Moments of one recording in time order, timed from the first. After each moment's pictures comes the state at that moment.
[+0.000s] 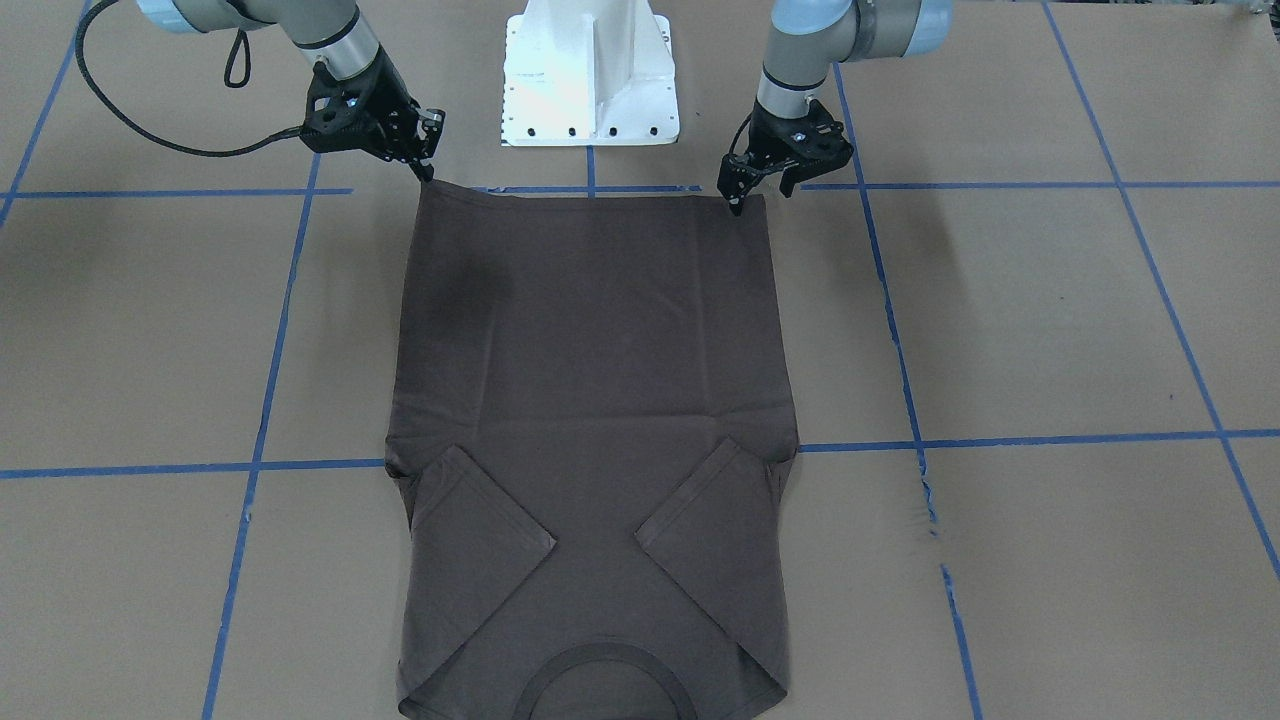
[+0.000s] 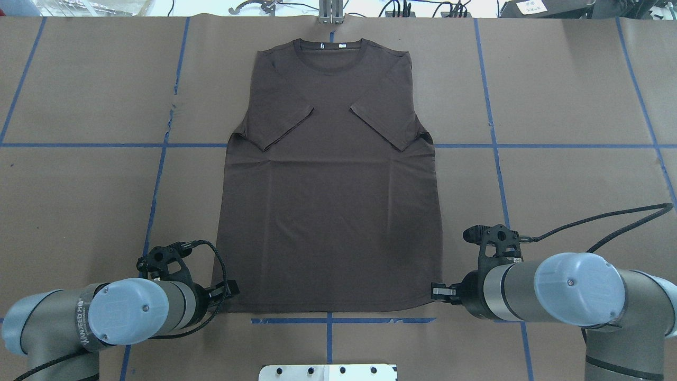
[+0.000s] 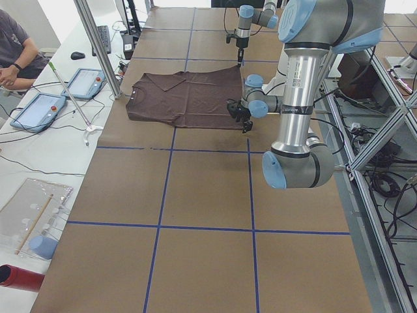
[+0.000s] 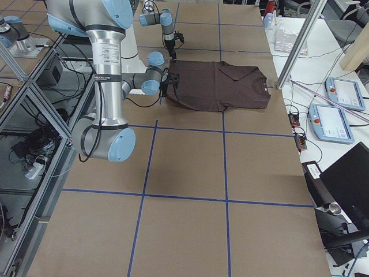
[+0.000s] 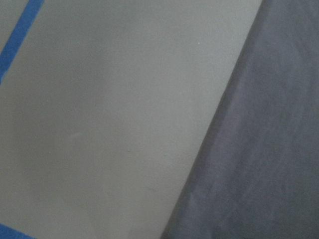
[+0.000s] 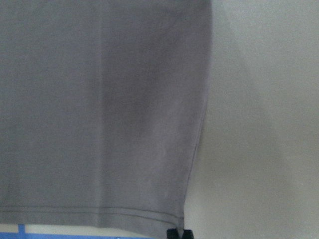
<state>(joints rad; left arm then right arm) -0.20 -1.75 -1.99 -1.78 -1.60 -1.84 0.27 -1.53 2.15 -1.20 1.74 1.53</state>
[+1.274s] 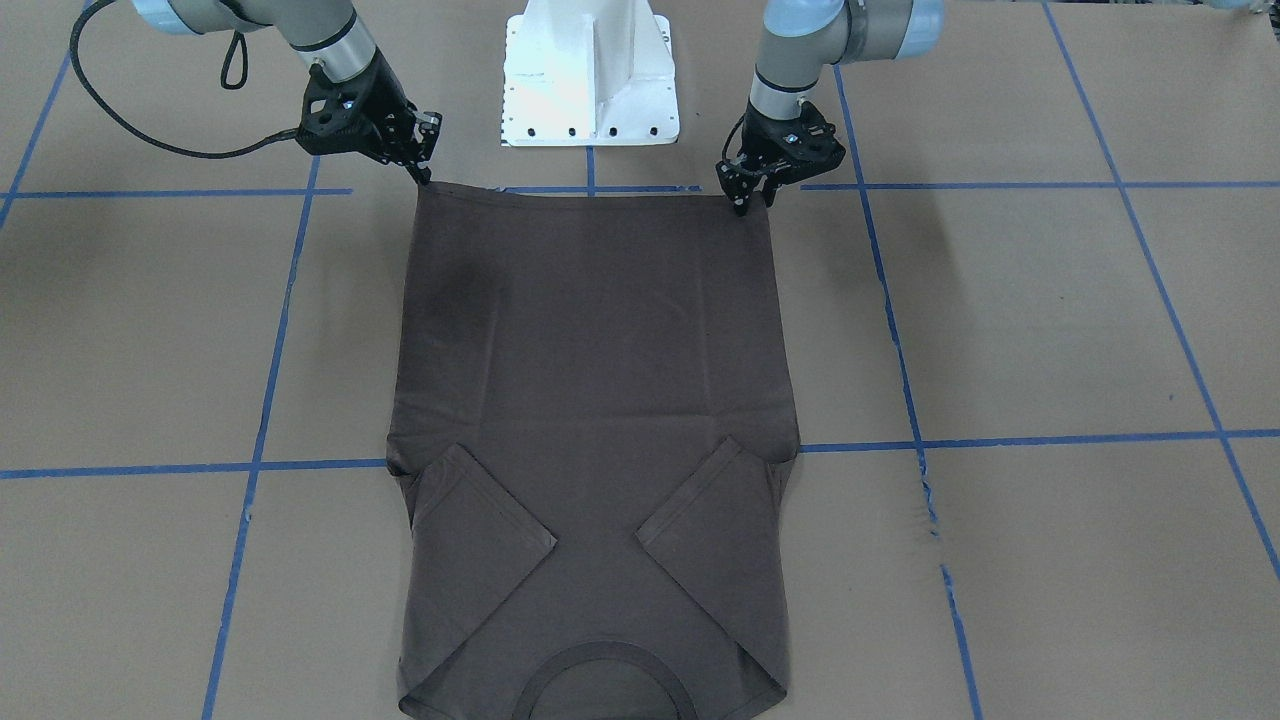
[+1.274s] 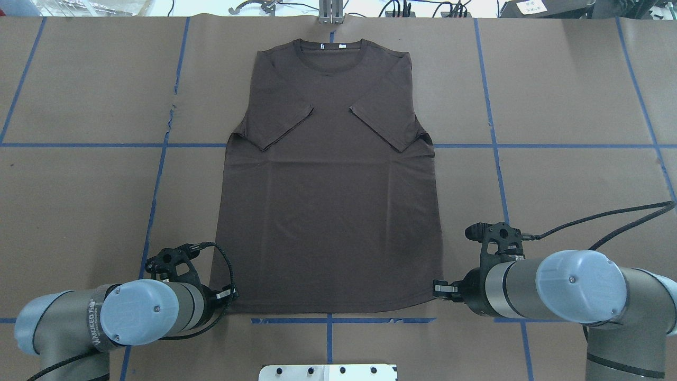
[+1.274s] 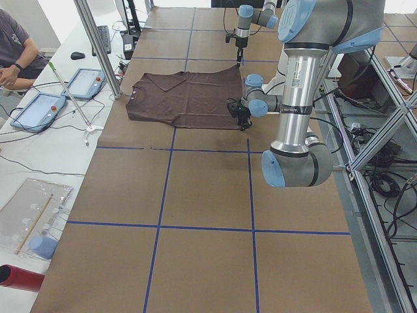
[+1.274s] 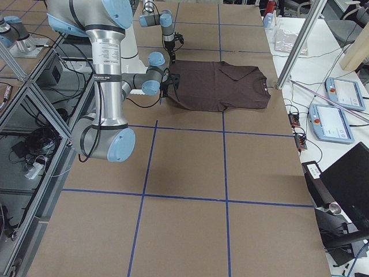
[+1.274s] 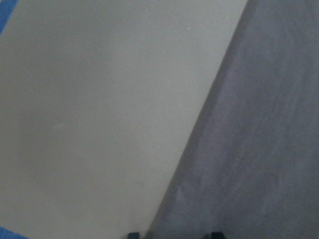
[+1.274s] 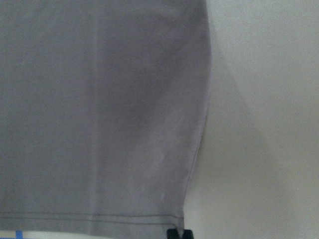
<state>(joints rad) -0.20 -1.76 -1.99 -1.78 -1.60 -1.84 0.28 -1.53 2.15 -1.20 1.74 1.53</state>
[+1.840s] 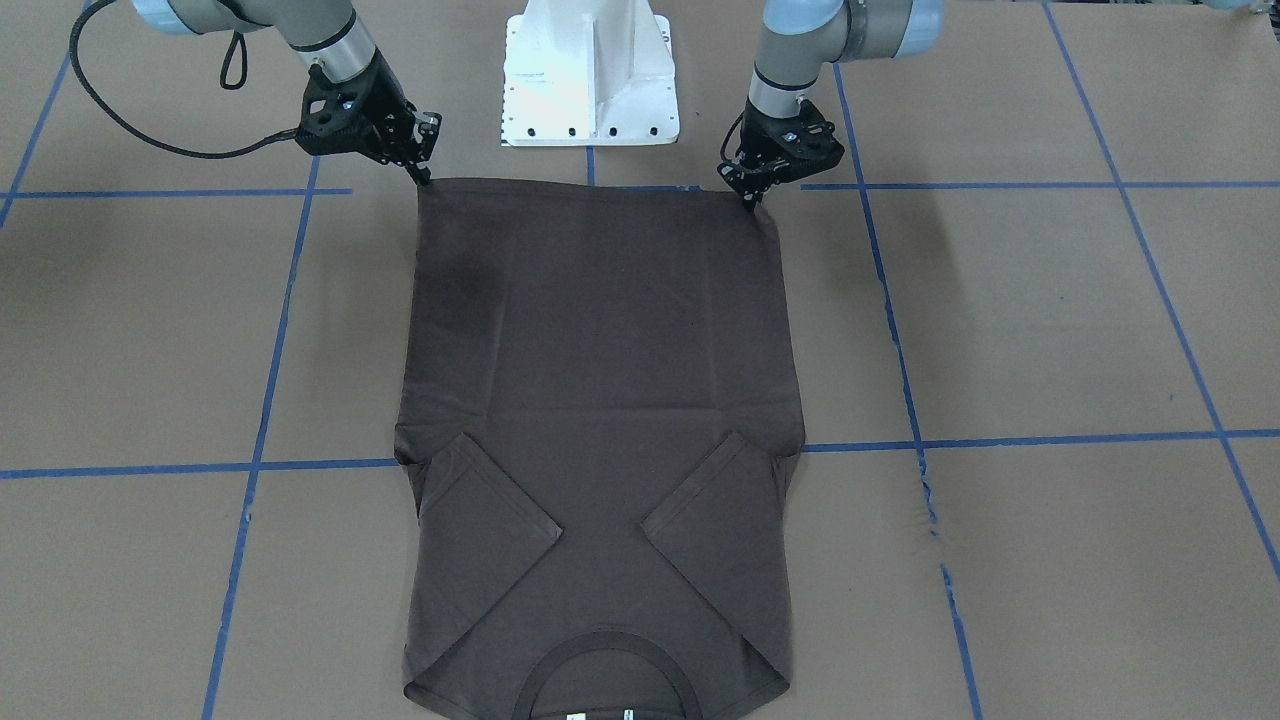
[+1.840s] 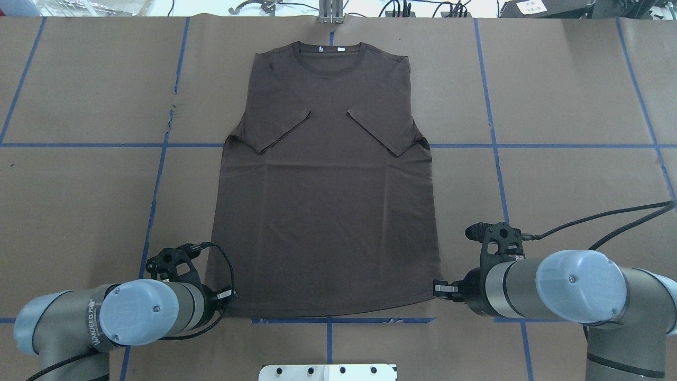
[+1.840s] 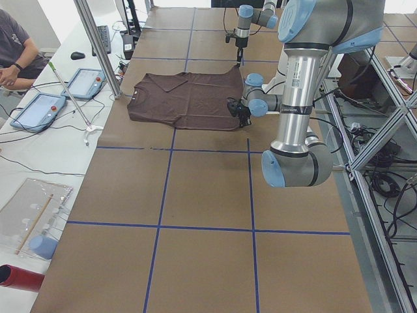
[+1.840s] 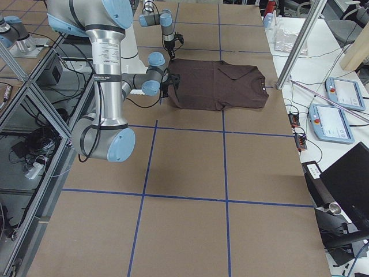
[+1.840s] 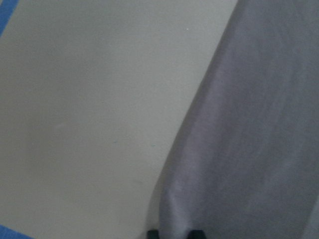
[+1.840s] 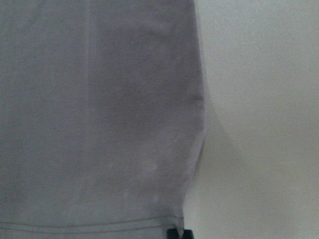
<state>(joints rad) -0.20 -1.76 -2.00 -1.77 -1.60 -1.83 0.28 -1.53 2.15 -1.20 1.74 1.53</state>
